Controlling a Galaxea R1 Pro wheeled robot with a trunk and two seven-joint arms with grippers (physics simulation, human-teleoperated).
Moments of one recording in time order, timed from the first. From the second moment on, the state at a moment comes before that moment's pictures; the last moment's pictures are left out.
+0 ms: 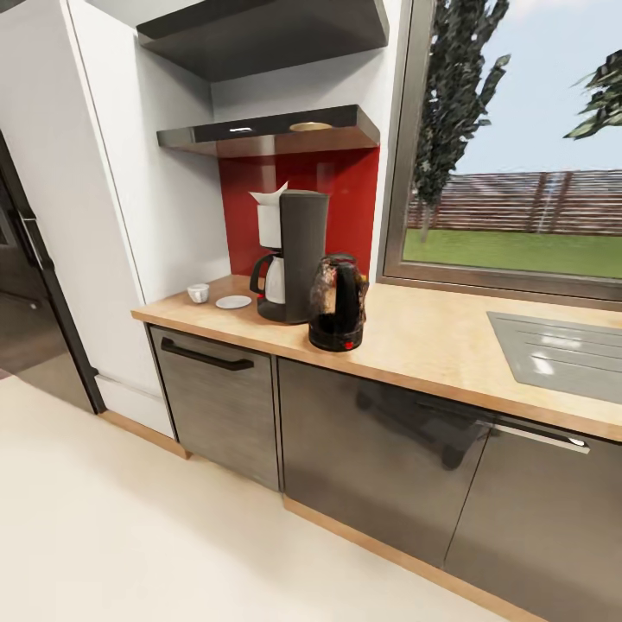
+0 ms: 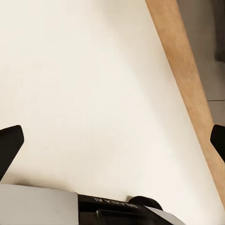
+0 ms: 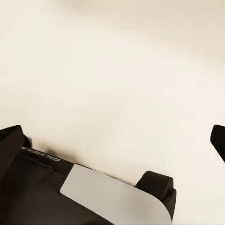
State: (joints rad) left arm -0.09 0.21 0.16 -0.03 0.58 -0.09 -0.87; right arm -0.22 -0.36 0.73 0.00 -0.93 -0.25 0.92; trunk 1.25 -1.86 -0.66
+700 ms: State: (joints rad) left arm -0.09 0.21 0.16 -0.03 0.58 -0.09 -0.87; right arm -0.22 -0.36 0.73 0.00 -0.93 -0.25 0.92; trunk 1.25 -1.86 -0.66
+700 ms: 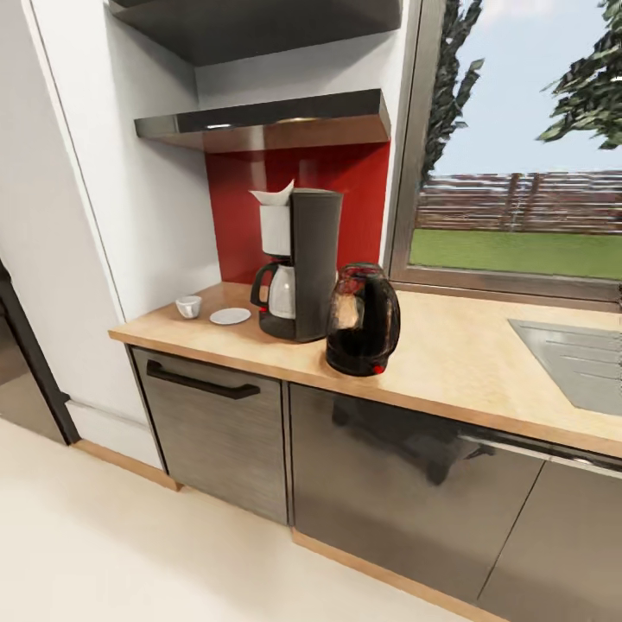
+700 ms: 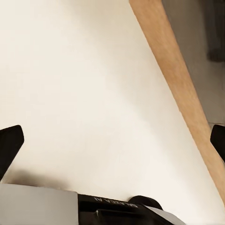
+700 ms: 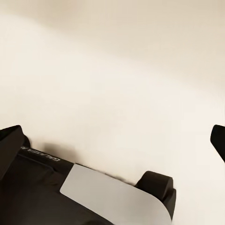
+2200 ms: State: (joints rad) left arm -0.09 0.21 0.16 -0.03 0.58 -0.09 -0.87; right arm -0.22 -0.36 0.73 0.00 -0.93 -0.26 0.92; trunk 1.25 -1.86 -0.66
